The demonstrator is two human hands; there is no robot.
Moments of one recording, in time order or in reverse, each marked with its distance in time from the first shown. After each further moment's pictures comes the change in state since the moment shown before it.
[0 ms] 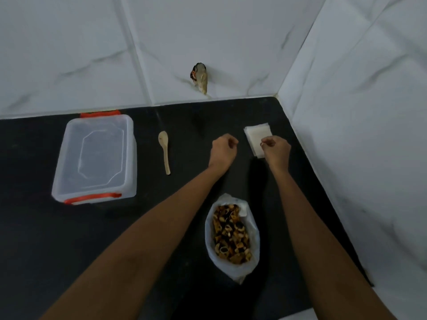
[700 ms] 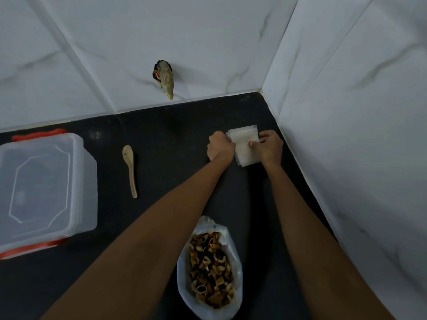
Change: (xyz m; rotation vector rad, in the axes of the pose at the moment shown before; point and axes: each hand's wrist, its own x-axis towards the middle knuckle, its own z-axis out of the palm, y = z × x) left_hand 0.076 0.024 0.072 0.098 0.005 -0.286; right_hand 0.076 0.027 0.006 -0.042 -0.022 0.163
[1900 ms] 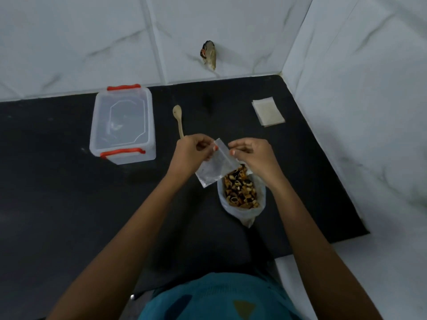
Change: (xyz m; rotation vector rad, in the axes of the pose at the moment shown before) left_hand -0.207 -0.118 -0.175 -0.098 -0.084 0.385; right_hand -0.256 -0.027 -0.037 0.184 -0.512 -0.301
